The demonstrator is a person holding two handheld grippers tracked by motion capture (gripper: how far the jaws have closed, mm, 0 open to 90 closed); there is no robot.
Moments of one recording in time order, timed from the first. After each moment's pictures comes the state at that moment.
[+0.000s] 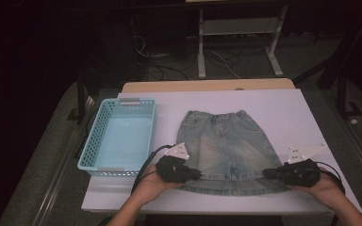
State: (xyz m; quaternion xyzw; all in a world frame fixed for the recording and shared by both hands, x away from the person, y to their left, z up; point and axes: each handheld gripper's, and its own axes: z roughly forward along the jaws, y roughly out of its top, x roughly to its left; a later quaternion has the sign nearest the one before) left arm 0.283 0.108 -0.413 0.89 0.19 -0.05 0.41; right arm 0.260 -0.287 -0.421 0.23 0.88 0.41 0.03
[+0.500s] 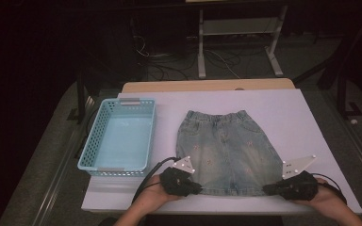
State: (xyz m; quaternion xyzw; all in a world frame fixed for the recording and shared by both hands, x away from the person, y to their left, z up) left arm 0.266 0.096 -0.438 0.92 0.18 -0.06 0.35; right arm 0.241 -0.276 -0.440 0.21 0.91 0.35 0.00
